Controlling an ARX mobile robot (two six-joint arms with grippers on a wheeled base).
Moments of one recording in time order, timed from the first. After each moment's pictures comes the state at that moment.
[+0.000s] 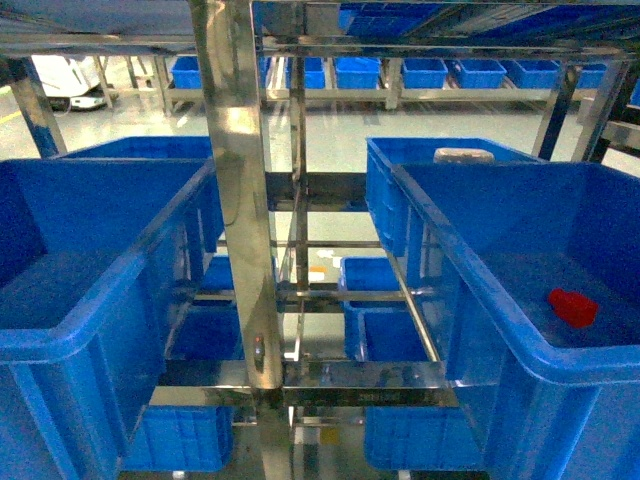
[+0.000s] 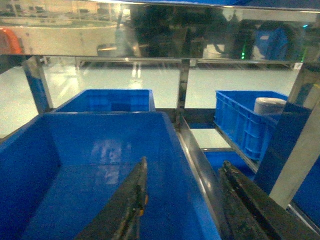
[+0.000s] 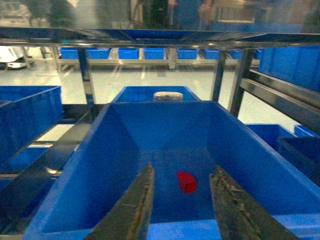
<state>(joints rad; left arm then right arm) 0.00 0.94 0.26 0.66 0.00 -0.02 0.01 0.77 0.10 0.68 0.00 0.01</state>
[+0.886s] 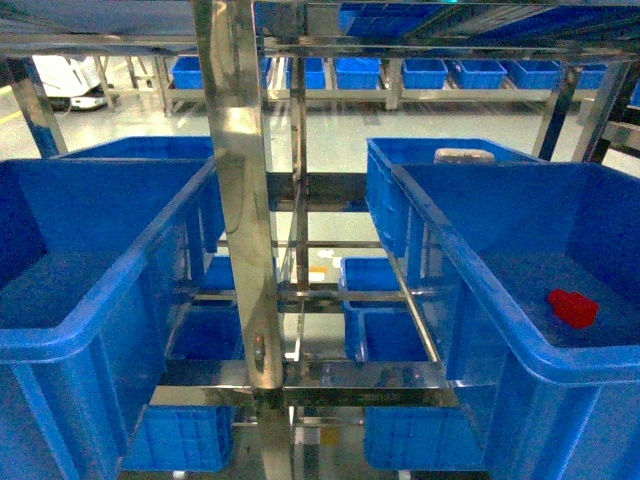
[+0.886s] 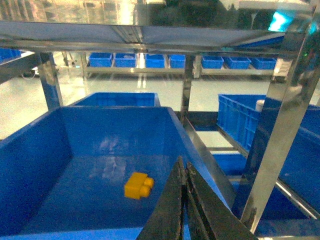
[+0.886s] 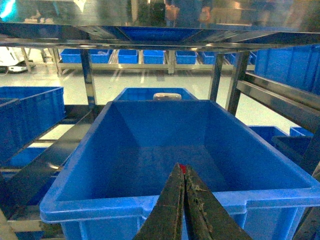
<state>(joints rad) 0.00 0.50 0.01 0.51 0.00 -0.02 0.00 0.33 0.01 0.33 0.00 0.00</state>
